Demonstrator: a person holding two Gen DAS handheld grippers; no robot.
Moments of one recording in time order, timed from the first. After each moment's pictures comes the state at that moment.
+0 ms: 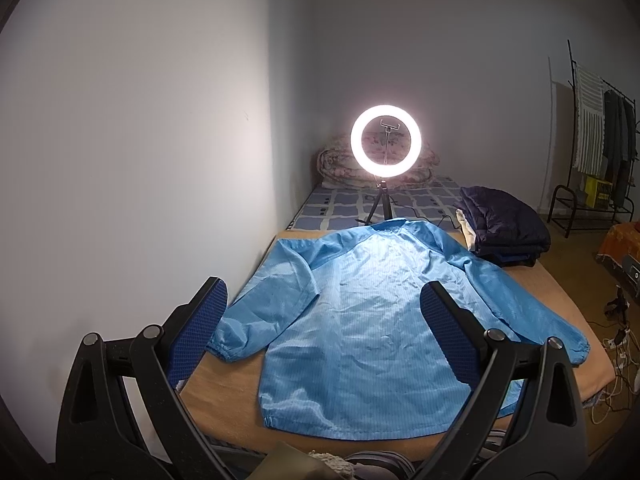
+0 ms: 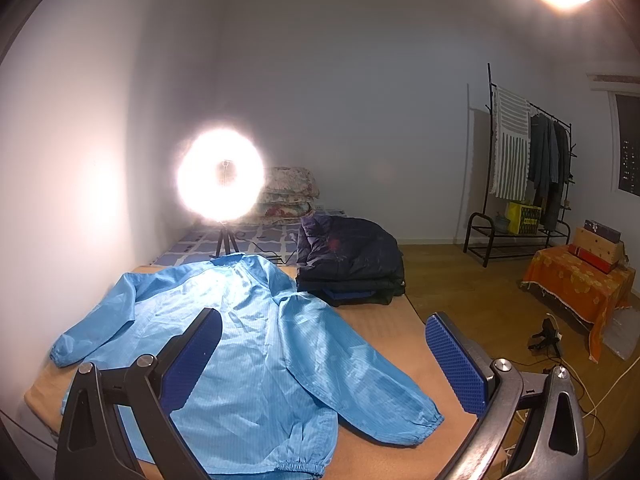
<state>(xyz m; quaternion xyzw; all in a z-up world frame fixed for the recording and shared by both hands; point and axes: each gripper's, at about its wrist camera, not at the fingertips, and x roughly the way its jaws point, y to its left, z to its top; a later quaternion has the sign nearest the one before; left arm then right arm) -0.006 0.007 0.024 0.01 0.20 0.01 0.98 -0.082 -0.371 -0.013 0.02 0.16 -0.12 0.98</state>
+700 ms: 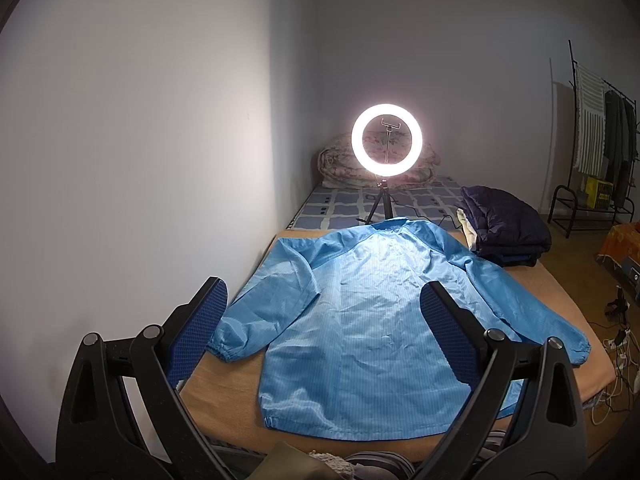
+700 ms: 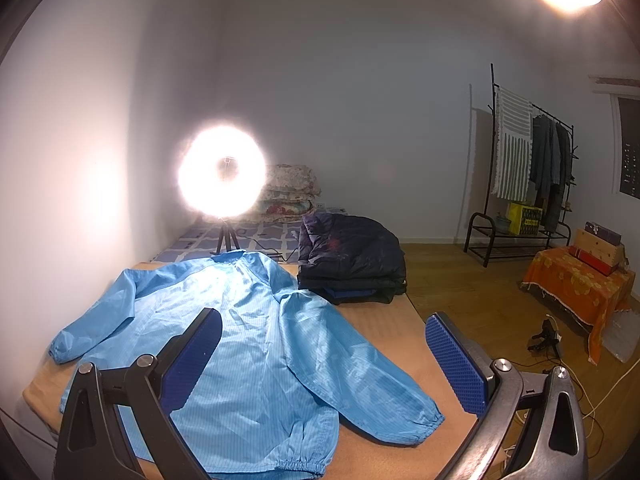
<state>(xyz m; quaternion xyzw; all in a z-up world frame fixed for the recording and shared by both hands) -0.010 0.007 0.021 0.01 0.20 0.00 0.98 -0.083 -0.371 -0.013 0.01 0.16 -0.12 0.98</state>
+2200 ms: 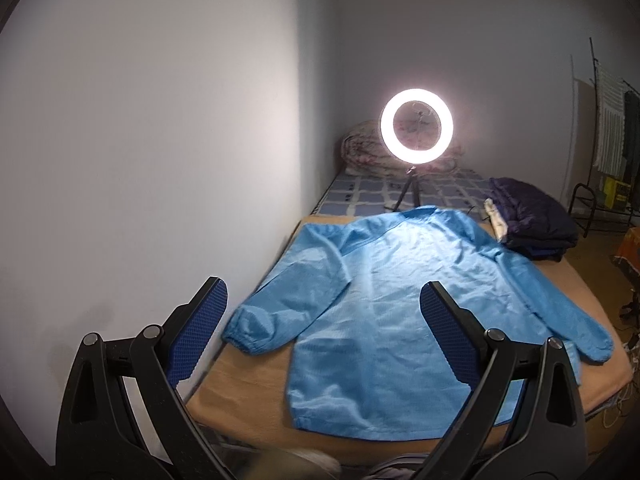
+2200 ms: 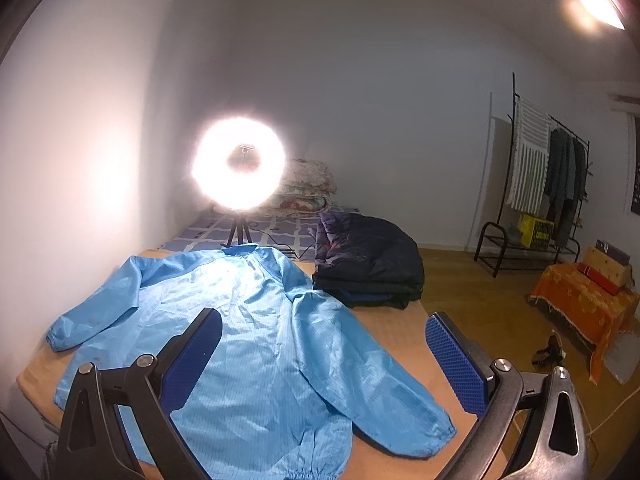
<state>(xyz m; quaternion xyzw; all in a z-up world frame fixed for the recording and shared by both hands) 0.016 0.056 -0.021 0.00 0.22 0.04 0.98 -0.041 -0.340 -0.025 -0.03 0.17 -0.10 0.98</state>
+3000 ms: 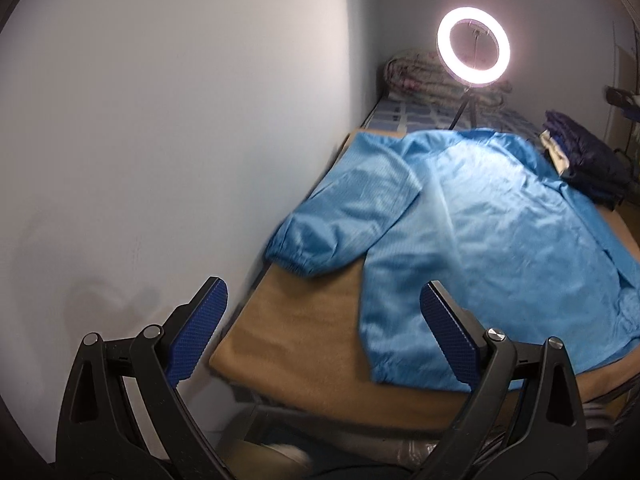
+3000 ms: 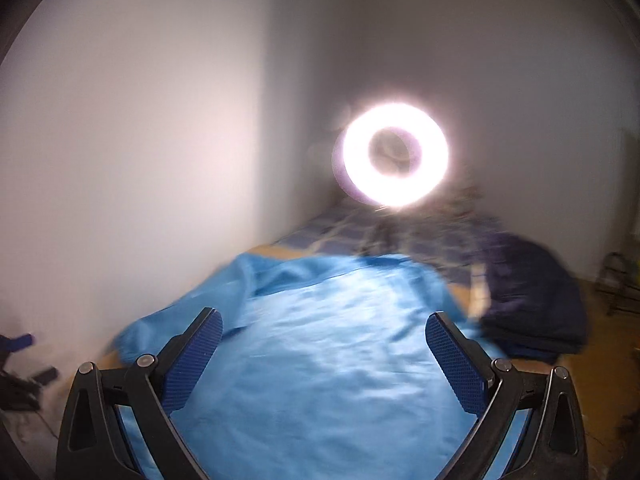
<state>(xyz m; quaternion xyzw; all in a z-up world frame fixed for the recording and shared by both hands) 0.046 0.128 -0.148 0.00 0.33 0.10 0.94 0.137 -0.203 -0.043 -0.04 0.22 0.17 0.96</state>
